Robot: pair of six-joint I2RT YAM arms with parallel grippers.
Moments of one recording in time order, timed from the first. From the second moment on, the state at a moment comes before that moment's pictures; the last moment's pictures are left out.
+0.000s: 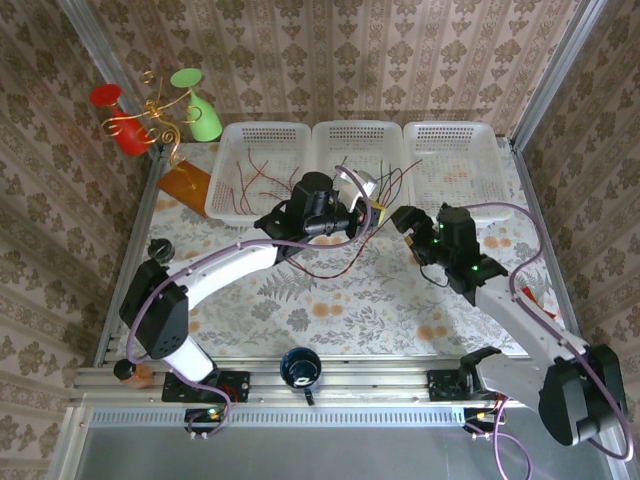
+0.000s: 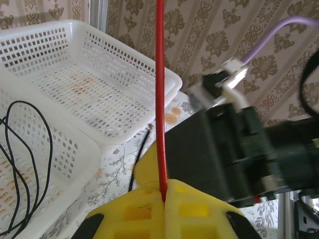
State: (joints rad) left arm -0.86 1.60 1.24 0.07 0.39 -0.19; right arm 0.29 1.09 0.65 -0.04 -0.20 1.18
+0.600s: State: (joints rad) left arm -0.87 1.51 1.24 -0.01 0.35 -0.14; right arm 0.33 1.18 0.65 0.03 -0.23 1.14
